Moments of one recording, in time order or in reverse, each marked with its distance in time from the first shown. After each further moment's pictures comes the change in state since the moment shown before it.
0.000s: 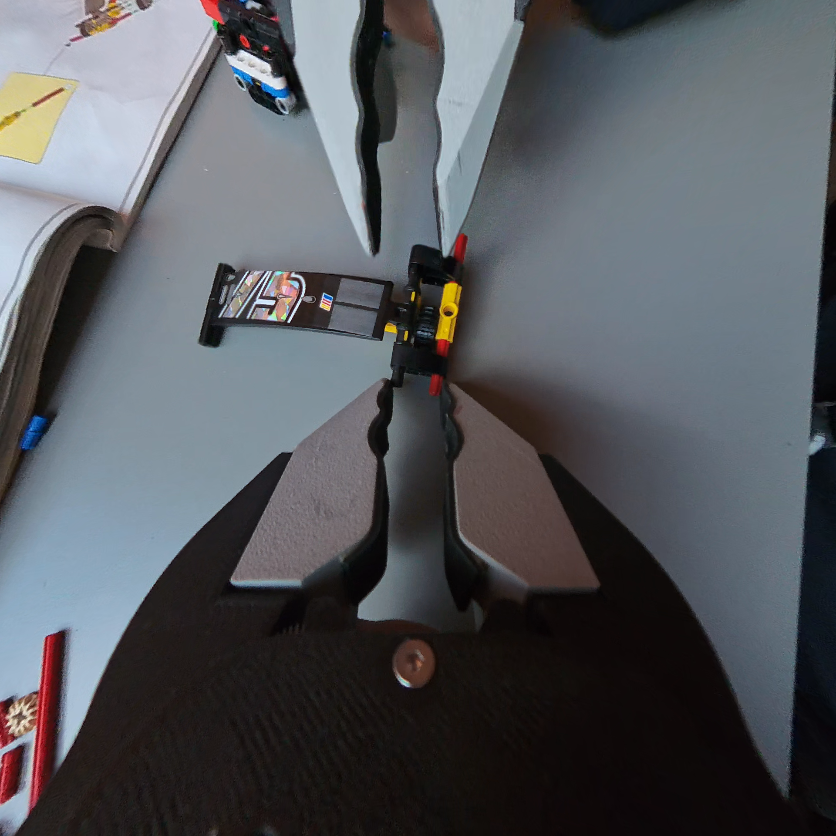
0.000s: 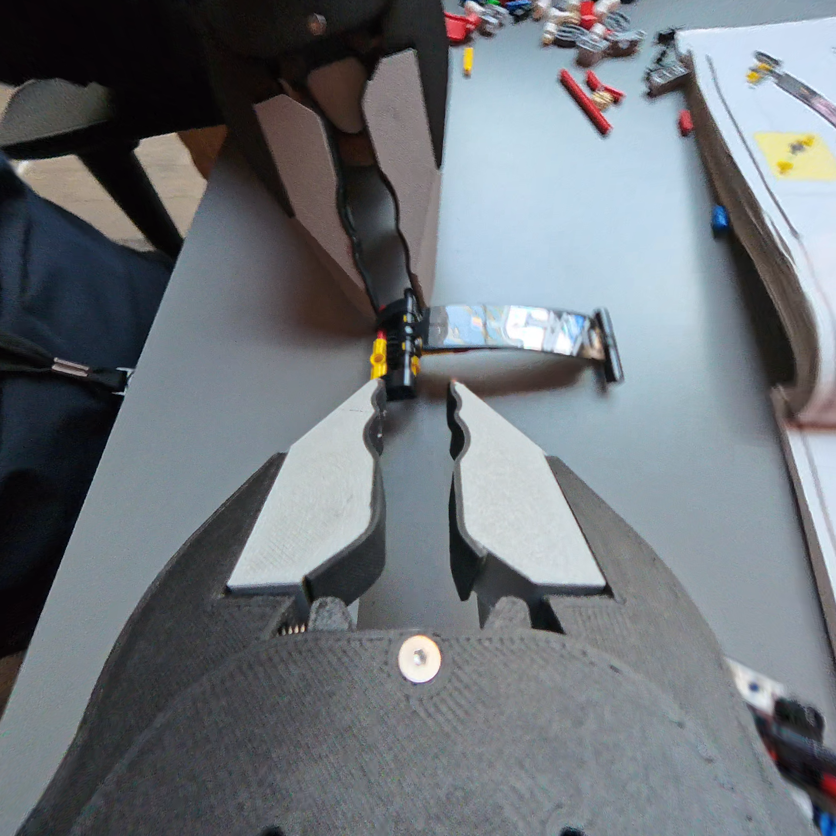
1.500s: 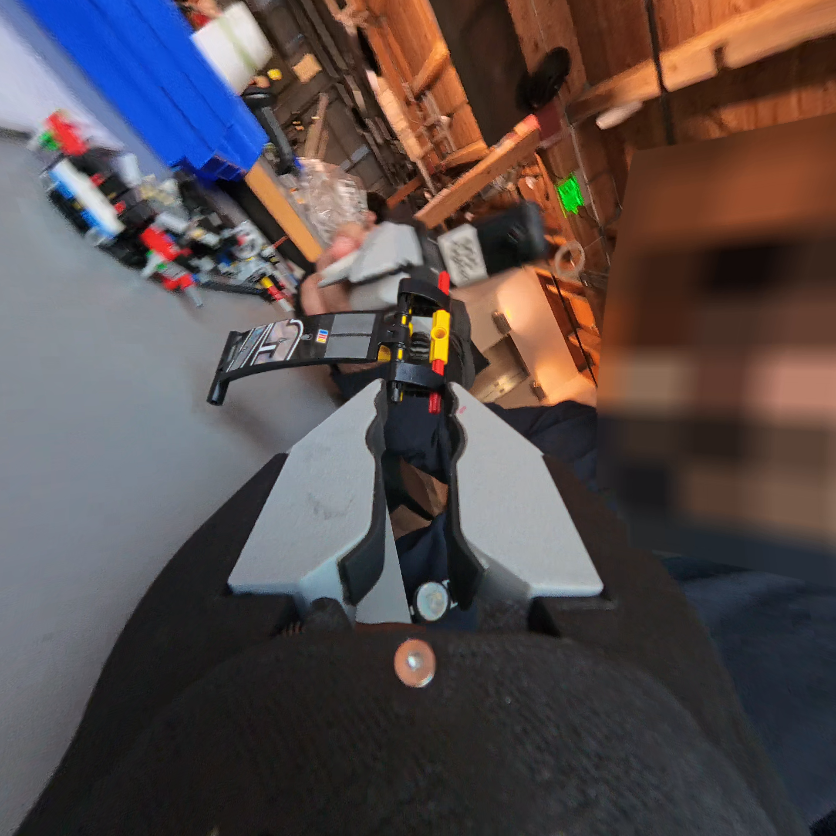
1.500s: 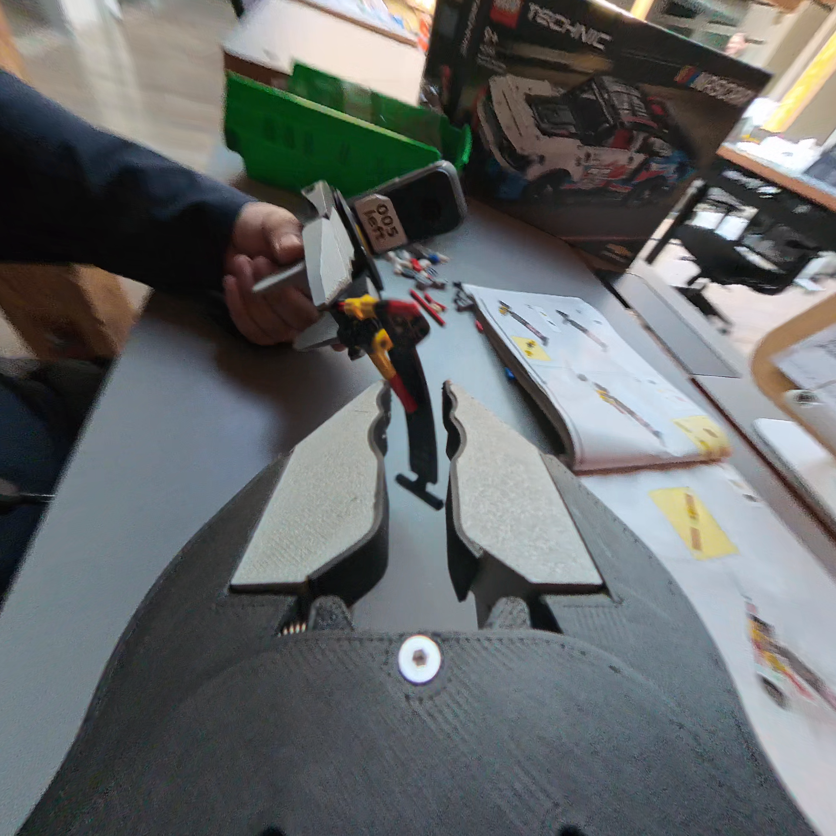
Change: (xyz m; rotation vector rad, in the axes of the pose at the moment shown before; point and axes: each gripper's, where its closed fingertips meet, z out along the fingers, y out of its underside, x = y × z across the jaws) left arm 0.016 -0.088 -0.062 0.694 0.830 -0.827; right arm -0.010 -0.058 -0.057 0.341 0.473 -0.201
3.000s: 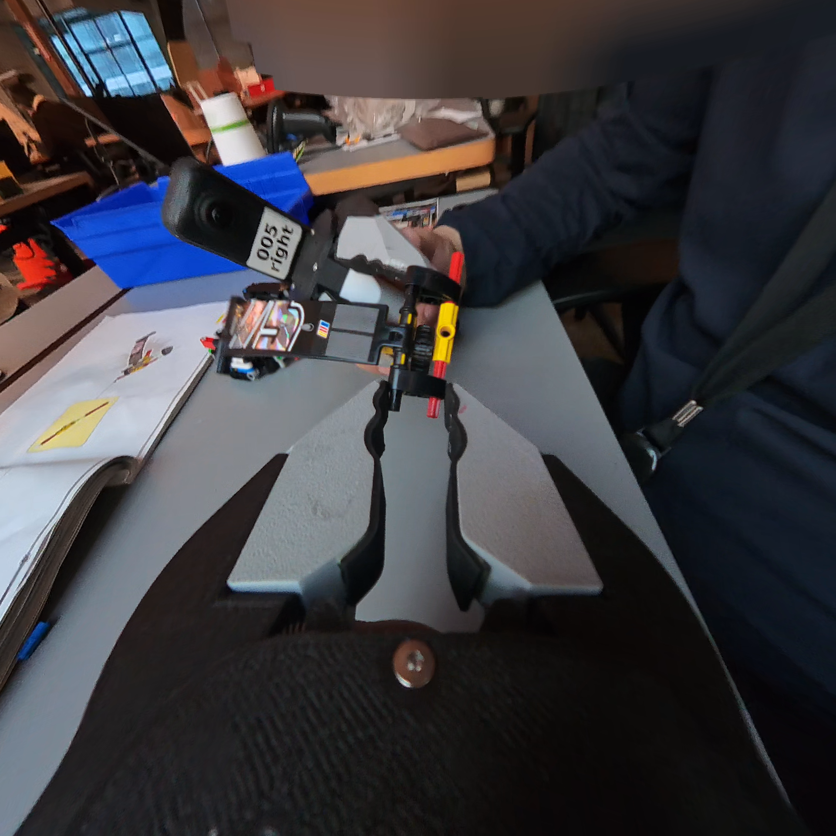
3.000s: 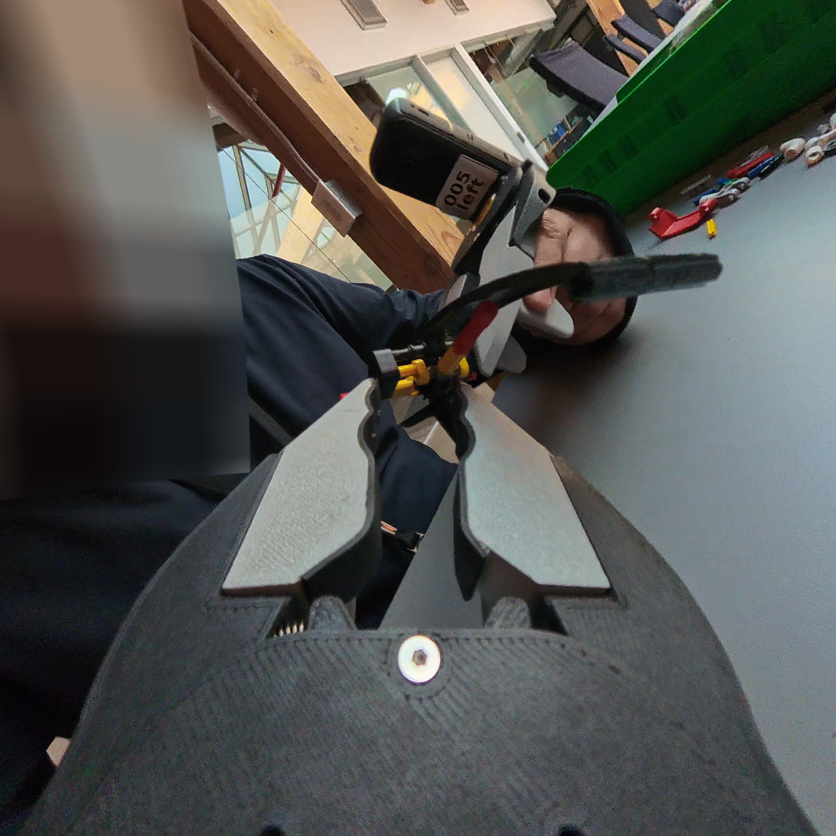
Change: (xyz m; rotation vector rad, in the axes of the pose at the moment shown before) left arm -0.001 0.041 -0.013 -0.355 -0.324 1.103; right arm -0.070 -0.017 0.004 0.197 -0.939 0.926
